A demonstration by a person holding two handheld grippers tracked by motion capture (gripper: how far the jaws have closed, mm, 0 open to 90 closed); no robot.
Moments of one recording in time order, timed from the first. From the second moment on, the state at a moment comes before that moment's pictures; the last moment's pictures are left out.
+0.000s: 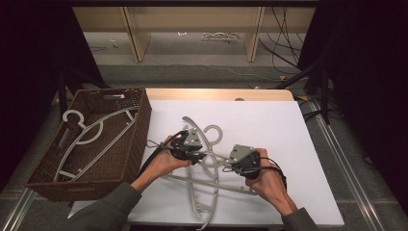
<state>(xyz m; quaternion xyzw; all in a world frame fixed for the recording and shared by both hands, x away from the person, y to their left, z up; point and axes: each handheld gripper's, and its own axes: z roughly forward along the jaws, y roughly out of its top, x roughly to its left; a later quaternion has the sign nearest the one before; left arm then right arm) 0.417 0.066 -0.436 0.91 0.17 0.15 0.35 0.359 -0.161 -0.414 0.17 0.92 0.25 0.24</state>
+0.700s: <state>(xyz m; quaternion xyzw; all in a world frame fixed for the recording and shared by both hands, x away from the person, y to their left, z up) 0.396 0.077 -0.393 0.91 0.12 0.18 0.35 0.362 -0.173 -0.395 0.25 0.85 0.36 0.29</state>
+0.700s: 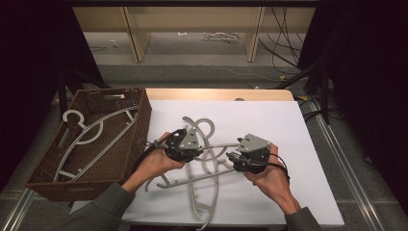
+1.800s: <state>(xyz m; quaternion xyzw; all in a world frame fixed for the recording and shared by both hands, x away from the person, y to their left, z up) 0.405 0.137 -0.291 0.87 0.18 0.23 0.39 0.329 -0.207 -0.414 0.36 0.79 0.44 0.23</state>
